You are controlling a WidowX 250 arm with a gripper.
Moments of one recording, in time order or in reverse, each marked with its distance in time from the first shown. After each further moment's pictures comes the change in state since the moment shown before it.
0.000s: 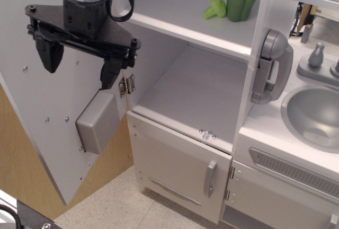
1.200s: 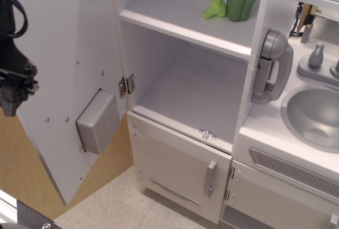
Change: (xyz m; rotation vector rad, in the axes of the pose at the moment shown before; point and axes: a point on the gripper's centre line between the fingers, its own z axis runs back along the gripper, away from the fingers) arm -0.049 0.078 -0.005 0.025 0.022 -0.109
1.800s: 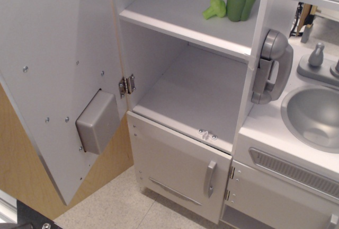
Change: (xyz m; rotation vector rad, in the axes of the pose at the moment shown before) arm -0.016 0.042 -0.032 -0.131 0.026 -0.027
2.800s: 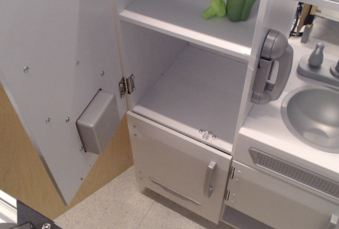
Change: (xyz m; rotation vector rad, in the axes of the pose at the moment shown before) arm 0.052 0.036 -0.017 -0.012 0.070 0.109
